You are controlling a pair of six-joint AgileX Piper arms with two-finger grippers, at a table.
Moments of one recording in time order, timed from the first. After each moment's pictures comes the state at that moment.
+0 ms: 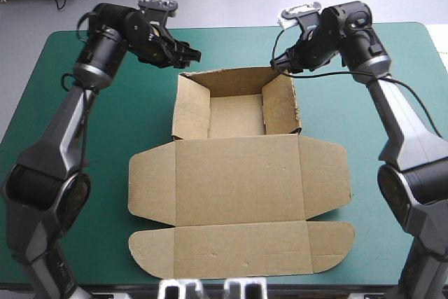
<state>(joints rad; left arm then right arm) -0.35 1.87 -2.11 -0.06 1.25 -0.05 0.31 1.89 -2.08 0.04 1.24 -0.03</state>
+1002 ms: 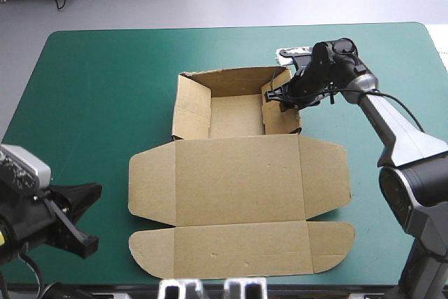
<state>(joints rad) -0.35 0.59 -1.12 -0.23 1.25 0.12 0.31 1.89 -1.71 0.16 1.09 0.03</state>
